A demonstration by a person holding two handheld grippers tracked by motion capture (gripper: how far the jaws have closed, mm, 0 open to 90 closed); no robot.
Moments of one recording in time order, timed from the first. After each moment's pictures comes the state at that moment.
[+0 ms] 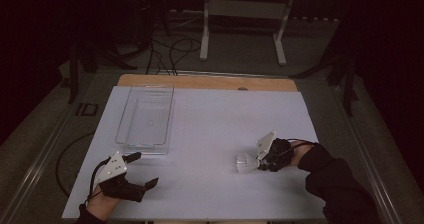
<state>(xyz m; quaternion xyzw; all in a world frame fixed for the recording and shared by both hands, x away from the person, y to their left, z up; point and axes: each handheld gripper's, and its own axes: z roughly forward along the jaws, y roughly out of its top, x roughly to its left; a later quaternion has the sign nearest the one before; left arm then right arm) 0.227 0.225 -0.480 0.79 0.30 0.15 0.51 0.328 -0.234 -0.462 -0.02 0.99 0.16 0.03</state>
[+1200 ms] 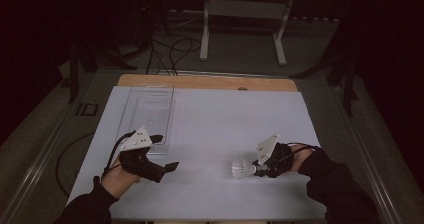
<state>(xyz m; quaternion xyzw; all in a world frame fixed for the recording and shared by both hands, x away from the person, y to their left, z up) 0.268 0.170 -0.417 0.83 0.27 0.10 0.48 0.308 -0.227 -0.446 -0.04 0.98 0.21 0.01</state>
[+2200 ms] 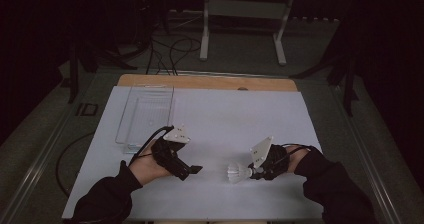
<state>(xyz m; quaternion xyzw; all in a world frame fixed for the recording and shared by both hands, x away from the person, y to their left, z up) 0.295 0.100 -0.419 0.90 0.20 0.02 0.39 0.303 -0.212 -0.443 -0.07 0.98 0.21 0.00</state>
